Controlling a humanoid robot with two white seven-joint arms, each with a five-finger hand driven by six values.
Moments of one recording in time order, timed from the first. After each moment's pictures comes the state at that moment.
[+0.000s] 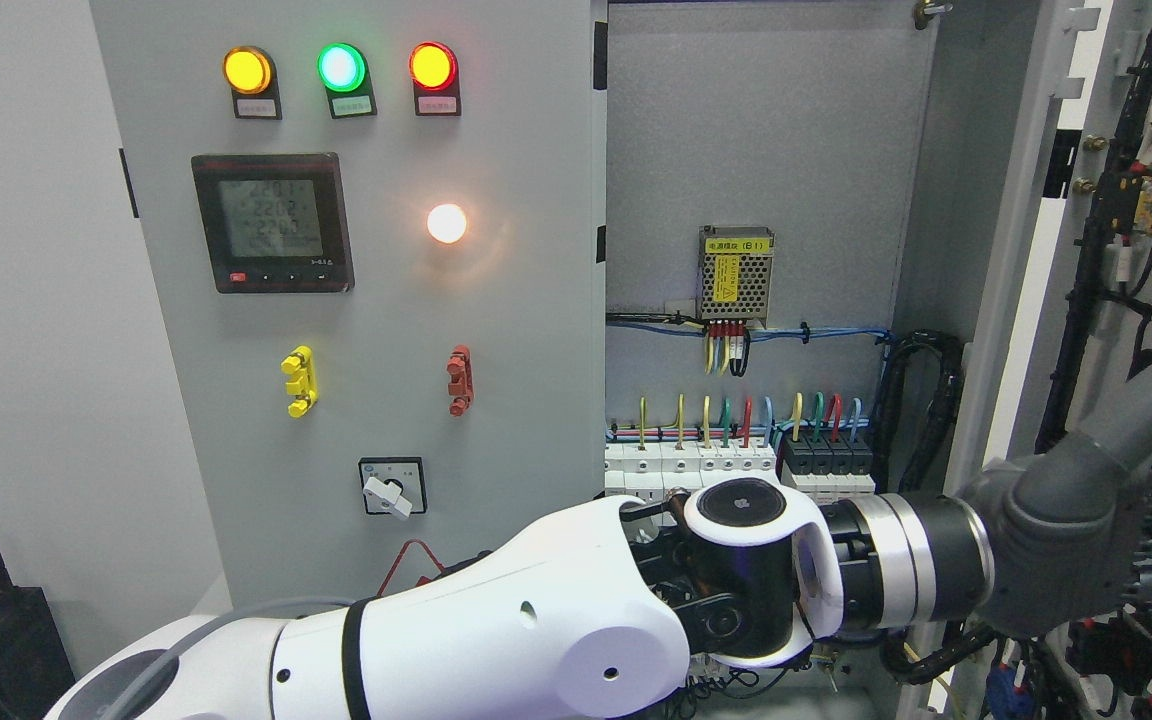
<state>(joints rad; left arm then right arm) -1.60 -0.01 -1.27 -1.39 1.61 0.10 -0.14 0.13 0.12 0.23 -0.13 -0.14 -0.01 0.07</state>
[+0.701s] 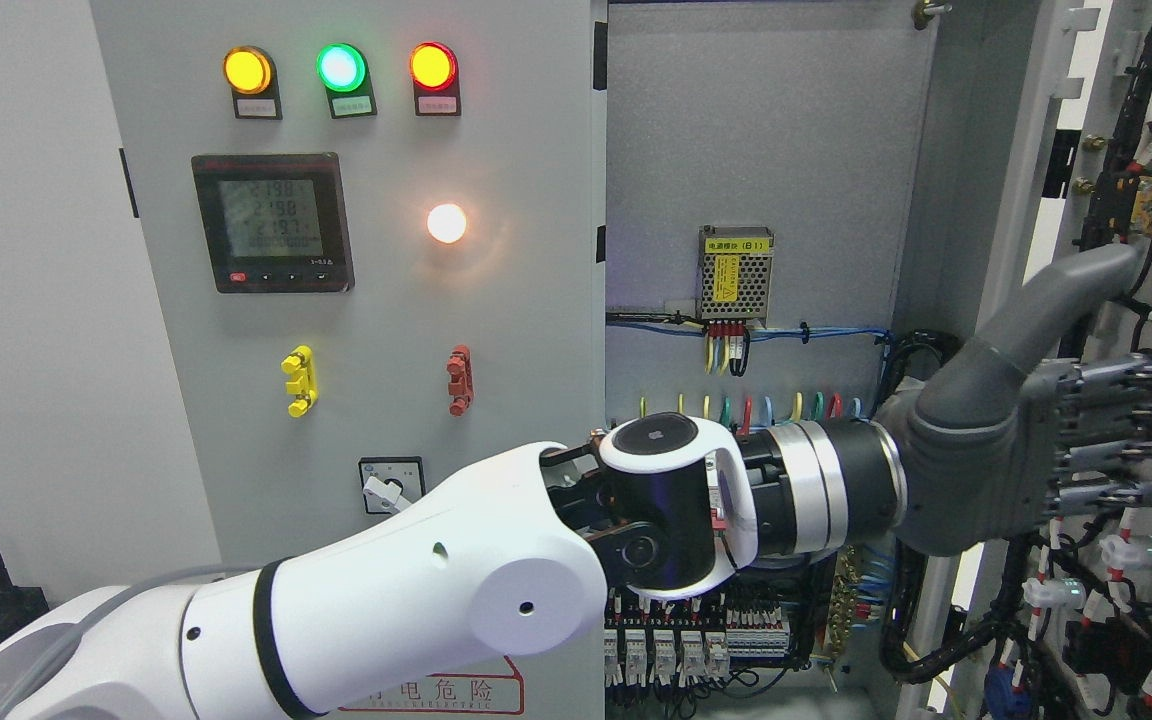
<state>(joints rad) -1.62 0.15 -1.24 -1.46 1.68 0.12 -0.16 0.13 0.12 0.23 -0.13 -0.14 -0.01 0.07</state>
